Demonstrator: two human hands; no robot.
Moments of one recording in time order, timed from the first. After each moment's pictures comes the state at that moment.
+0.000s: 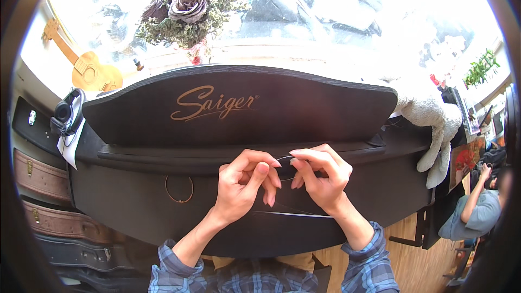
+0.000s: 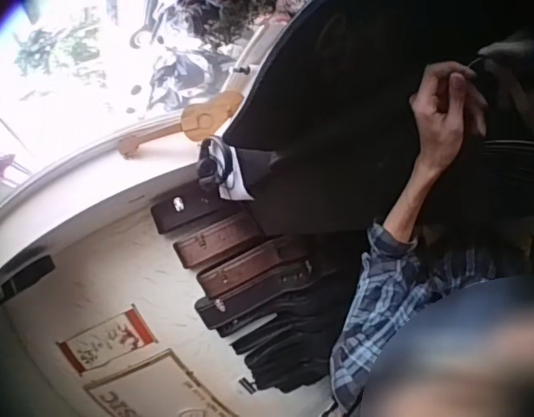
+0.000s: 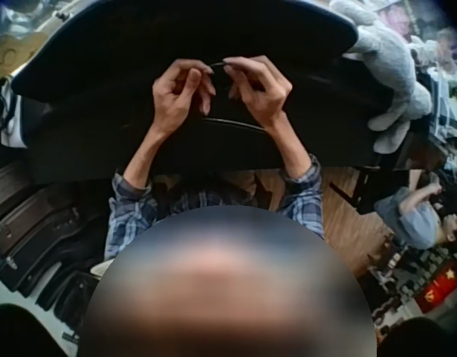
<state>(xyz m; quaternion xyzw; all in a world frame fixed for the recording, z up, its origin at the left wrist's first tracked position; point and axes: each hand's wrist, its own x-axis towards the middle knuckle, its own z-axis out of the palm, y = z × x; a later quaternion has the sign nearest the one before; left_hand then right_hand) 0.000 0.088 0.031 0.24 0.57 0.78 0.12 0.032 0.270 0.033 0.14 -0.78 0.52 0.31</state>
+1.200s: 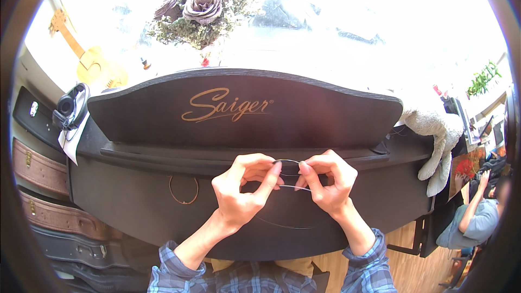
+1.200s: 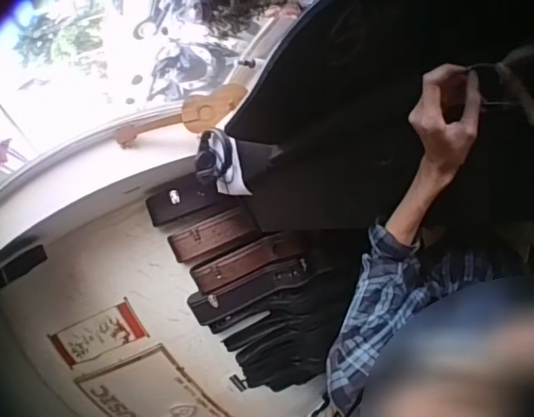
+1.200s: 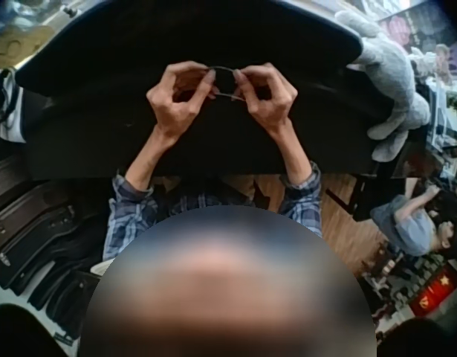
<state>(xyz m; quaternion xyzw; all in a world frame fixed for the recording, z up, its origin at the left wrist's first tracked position) 0.003 0.090 0.030 0.24 0.70 0.66 -0.11 0.032 0.269 0.028 0.13 -0.77 0.55 0.28</state>
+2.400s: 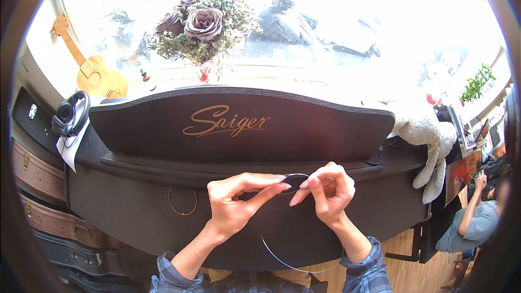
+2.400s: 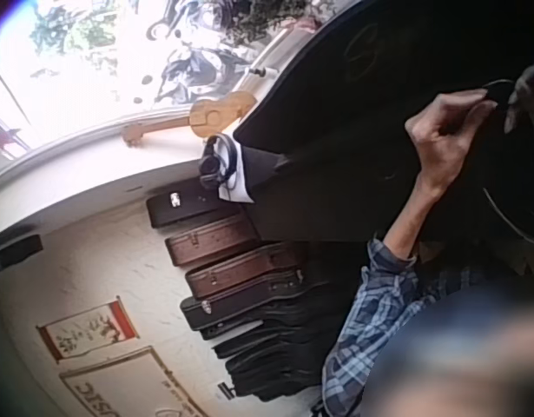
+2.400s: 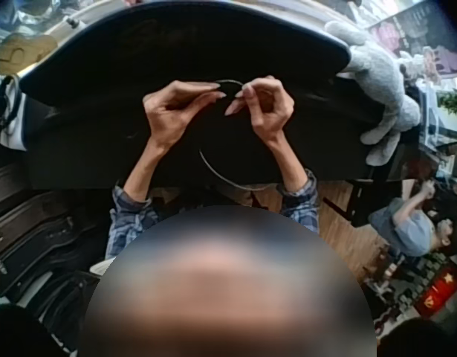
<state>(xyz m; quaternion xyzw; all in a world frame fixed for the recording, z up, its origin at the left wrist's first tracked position) -0.006 0.080 0.044 0.29 0.65 0.70 -0.06 0.035 0.274 0.029 0.18 -0.70 0.63 0.27</state>
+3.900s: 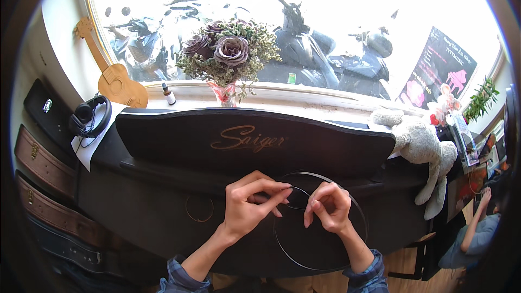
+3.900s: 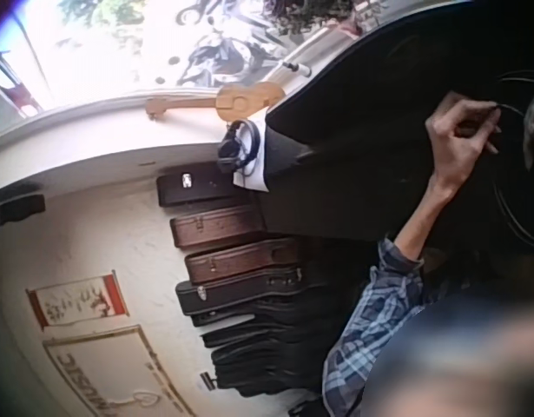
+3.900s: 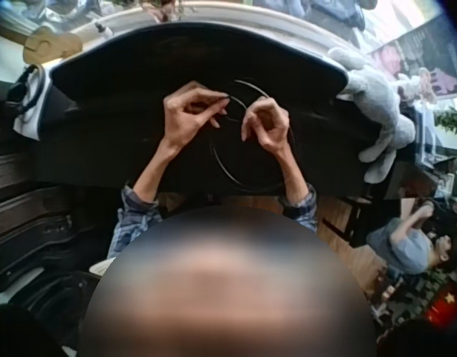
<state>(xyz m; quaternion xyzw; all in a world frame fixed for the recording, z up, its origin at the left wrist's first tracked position) -0.009 0.073 0.057 0.22 0.68 0.70 0.00 0.033 0.278 0.031 0.26 -0.66 0.70 0.13</state>
